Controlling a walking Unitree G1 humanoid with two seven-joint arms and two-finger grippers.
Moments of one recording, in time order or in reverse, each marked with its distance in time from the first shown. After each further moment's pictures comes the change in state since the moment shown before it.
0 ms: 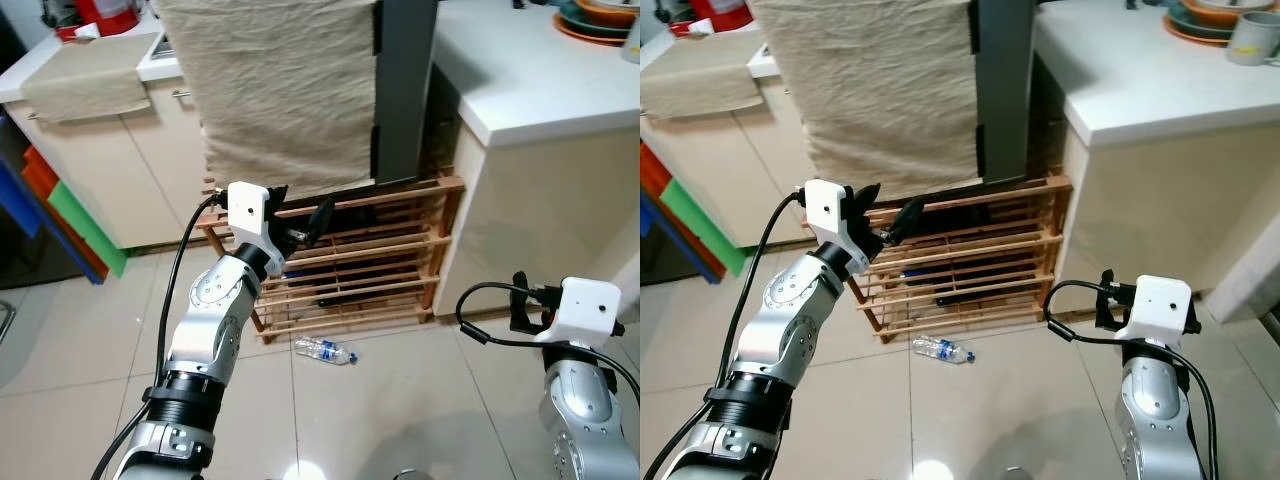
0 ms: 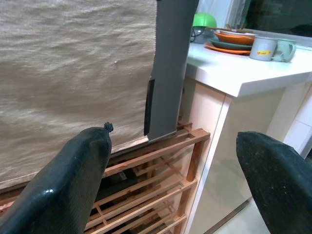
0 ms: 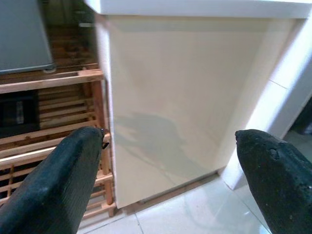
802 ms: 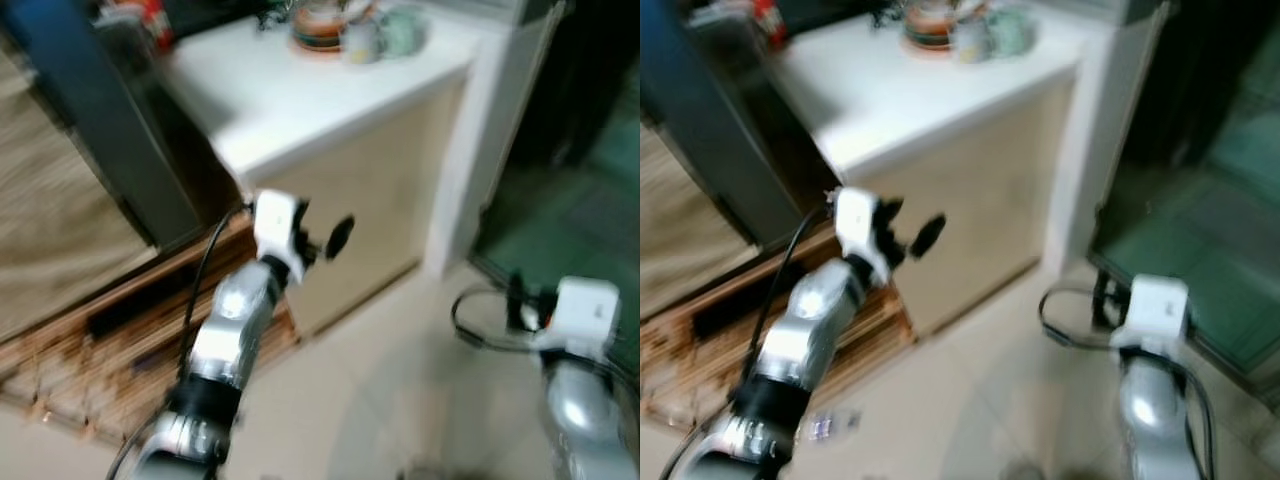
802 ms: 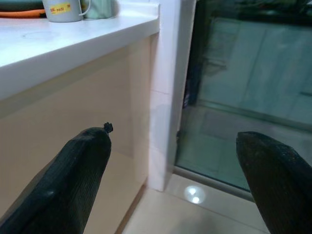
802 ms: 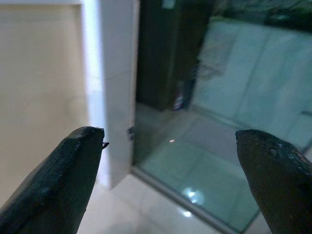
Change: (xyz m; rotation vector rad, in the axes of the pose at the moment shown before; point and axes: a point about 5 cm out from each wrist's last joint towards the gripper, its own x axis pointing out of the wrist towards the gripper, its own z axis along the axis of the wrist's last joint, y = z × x) left arm 0.010 -0.024 -0.020 0.068 0.107 -0.050; right arm 0.002 -0.008 0.005 -0.027 -0.051 -0.011
